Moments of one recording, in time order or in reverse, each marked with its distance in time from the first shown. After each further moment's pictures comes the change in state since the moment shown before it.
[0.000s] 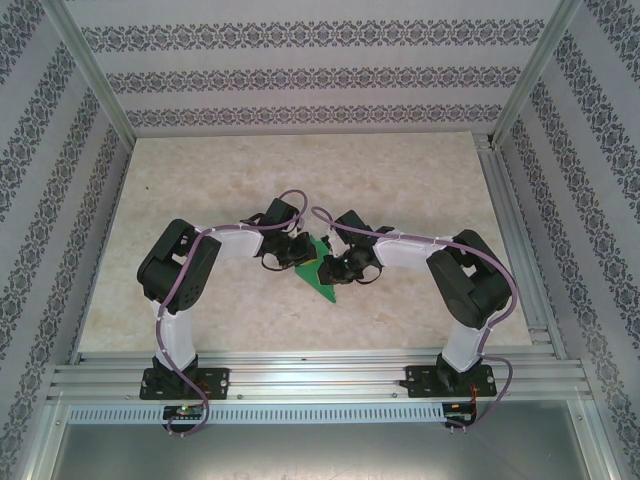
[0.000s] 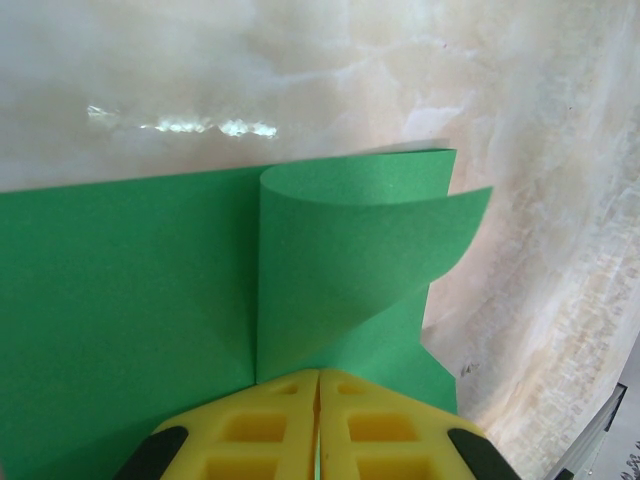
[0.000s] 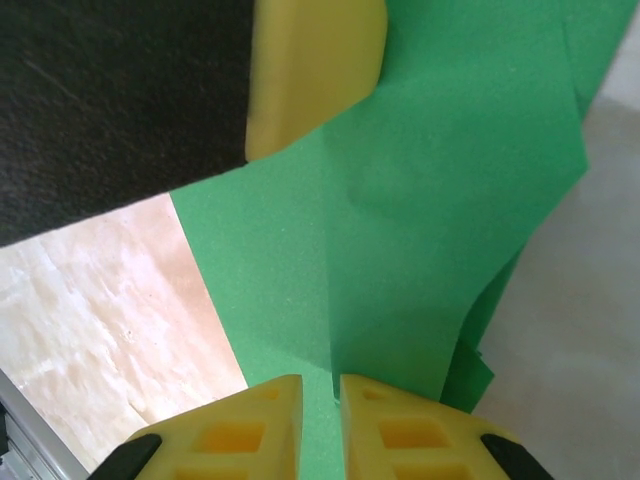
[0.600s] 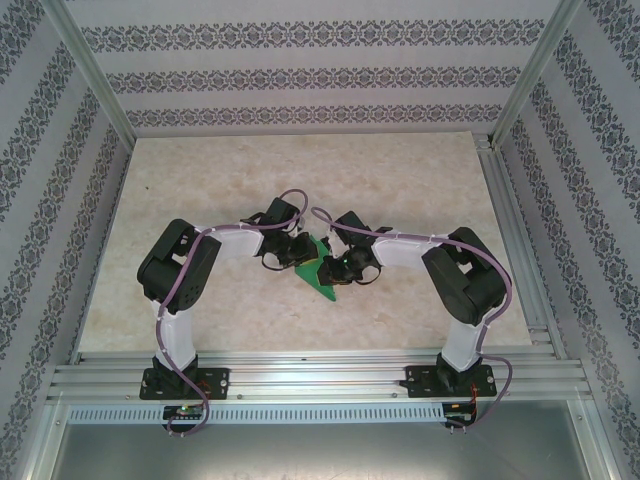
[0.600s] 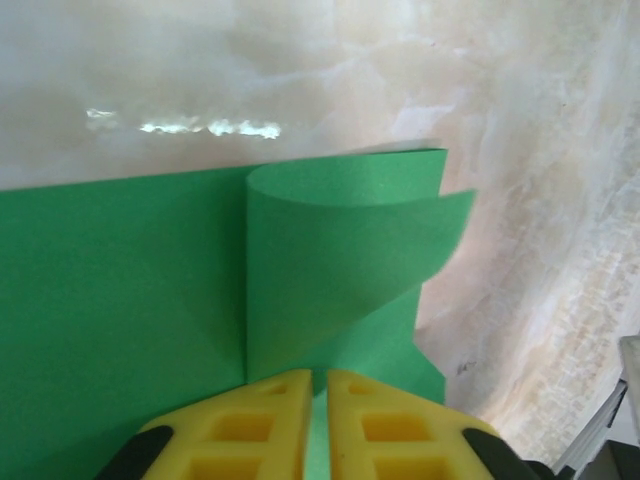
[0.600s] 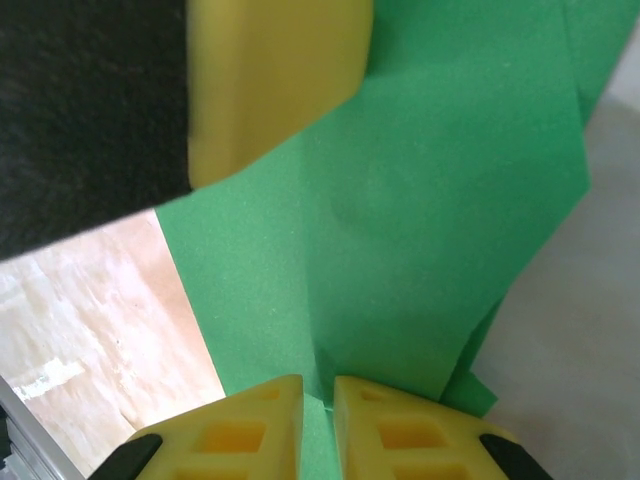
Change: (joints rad) left arm 0.002 -0.004 0.011 -0.015 0.001 0.017; right arm -0.001 0.035 0.000 0.019 -0.021 0.008
